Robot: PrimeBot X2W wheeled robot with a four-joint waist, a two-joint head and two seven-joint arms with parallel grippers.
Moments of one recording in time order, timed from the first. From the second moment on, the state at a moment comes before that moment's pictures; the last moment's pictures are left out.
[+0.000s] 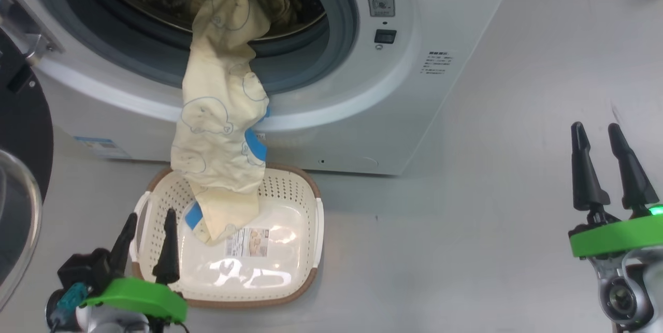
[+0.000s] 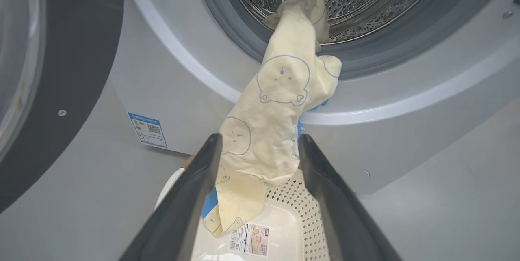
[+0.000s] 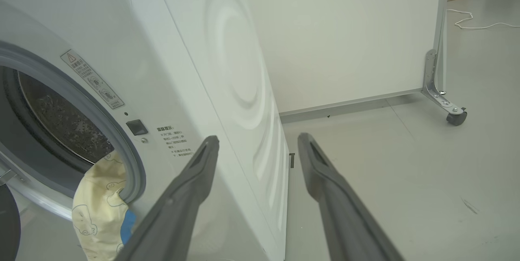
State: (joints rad) left arm -0.15 0.15 -0.09 0.41 -0.35 -0.13 -0.26; right arm -0.06 -0.25 0.05 0.02 0.57 0.12 -0.26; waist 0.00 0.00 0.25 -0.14
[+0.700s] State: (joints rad) left arm -0.52 0.15 -0.21 0.78 -0.47 -0.13 -0.26; right arm -0.26 -0.21 0.07 0.01 0.57 0.12 -0.26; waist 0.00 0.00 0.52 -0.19
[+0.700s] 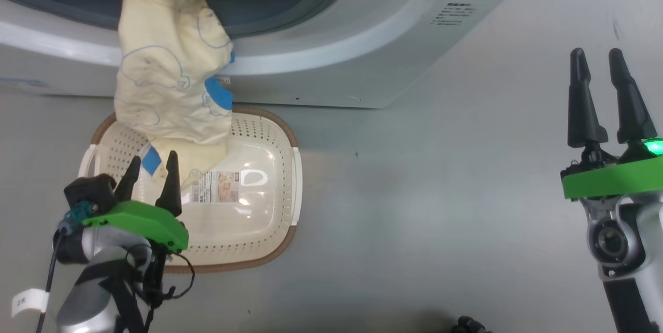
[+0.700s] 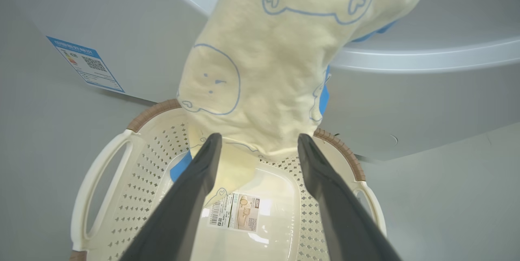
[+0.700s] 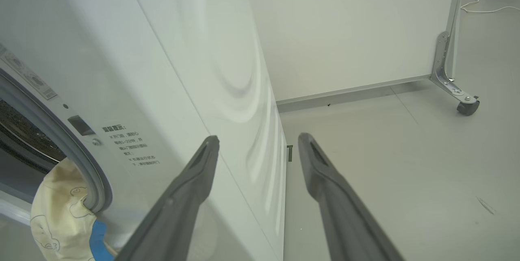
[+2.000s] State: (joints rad) left arm -0.89 0.31 -0.58 1.02 -0.79 -0.13 -0.26; right arm -0.36 -0.18 0.18 0.00 0.57 0.12 -0.26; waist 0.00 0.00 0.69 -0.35
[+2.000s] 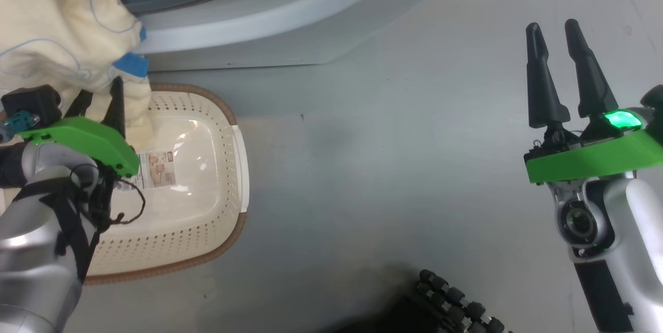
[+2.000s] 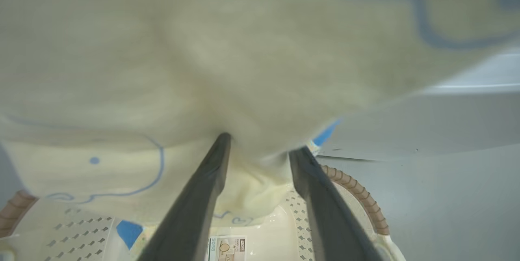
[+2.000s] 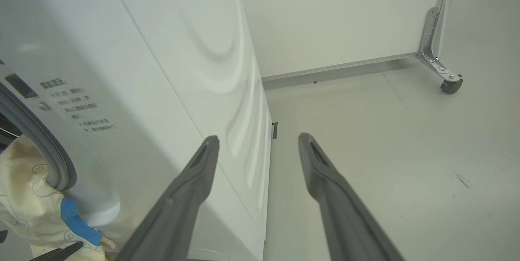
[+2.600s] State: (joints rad) left arm -0.85 0.32 -0.51 0.93 -0.78 -0.13 -0.26; right arm -0.36 -0.17 0.16 -0.01 0.57 0.12 -0.26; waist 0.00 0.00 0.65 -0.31
